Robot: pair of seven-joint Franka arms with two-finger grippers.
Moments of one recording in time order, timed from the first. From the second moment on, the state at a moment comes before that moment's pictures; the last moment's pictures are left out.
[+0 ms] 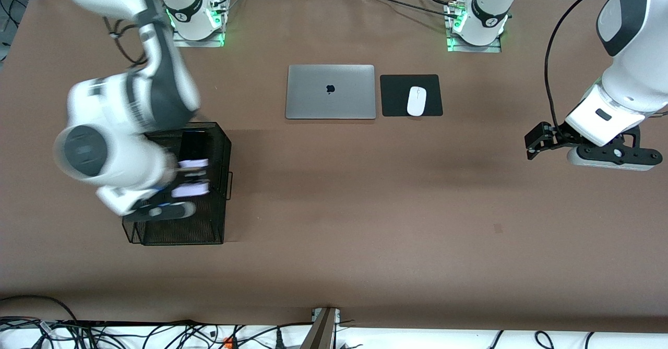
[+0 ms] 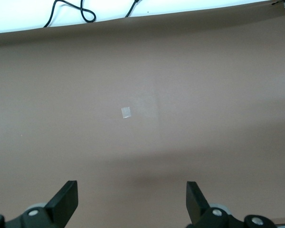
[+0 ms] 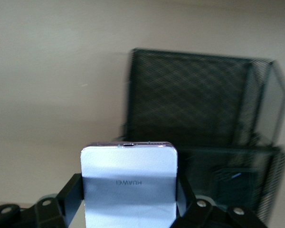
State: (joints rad) left arm -0.03 0.14 -0.10 -1.61 0.06 1.89 -0.05; right arm 0.34 0.66 -0.20 -1.10 0.11 1.63 0.04
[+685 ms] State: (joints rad) left arm -0.03 0.14 -0.11 -1.61 0.06 1.89 -0.05; right arm 0.25 0.85 -0.19 -1.17 0.11 2.03 -0.11
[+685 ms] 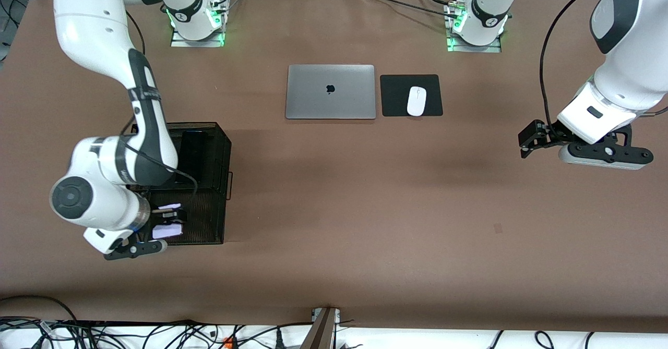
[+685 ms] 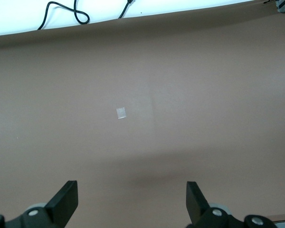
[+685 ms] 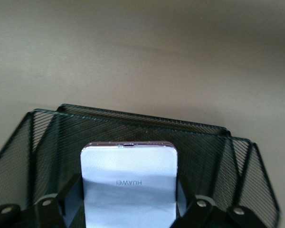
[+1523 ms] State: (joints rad) left arm -0.03 0.14 -0.12 -1.60 0.06 1.86 -0.05; right arm 0.24 0.76 -0.21 -1.19 0.13 1.93 -0.04
